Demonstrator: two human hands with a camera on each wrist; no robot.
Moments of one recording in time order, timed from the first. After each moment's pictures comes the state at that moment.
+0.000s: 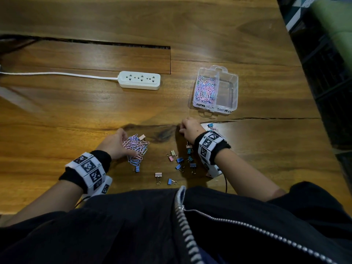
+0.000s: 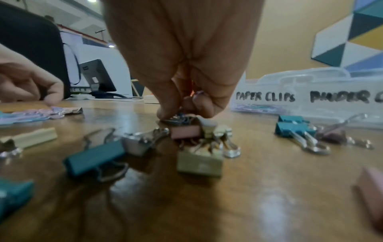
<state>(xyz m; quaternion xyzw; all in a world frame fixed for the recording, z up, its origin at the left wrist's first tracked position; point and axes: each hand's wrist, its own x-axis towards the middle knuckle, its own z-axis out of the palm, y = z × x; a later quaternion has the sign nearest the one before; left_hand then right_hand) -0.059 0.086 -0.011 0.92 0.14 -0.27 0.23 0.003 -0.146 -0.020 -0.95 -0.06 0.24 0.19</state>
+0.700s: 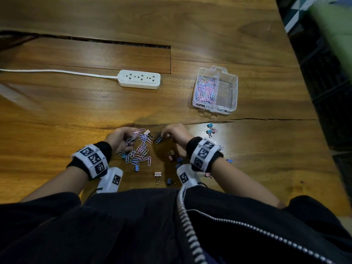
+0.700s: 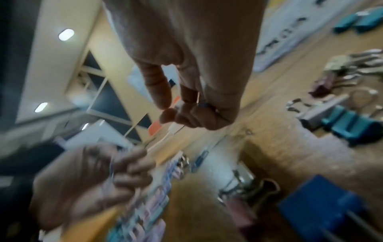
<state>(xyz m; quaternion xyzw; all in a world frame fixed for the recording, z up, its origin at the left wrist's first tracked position) -0.045 0.079 -0.008 0.64 0.18 -0.32 0.68 -0.026 -0.109 0.005 -0.75 0.09 0.34 0.55</state>
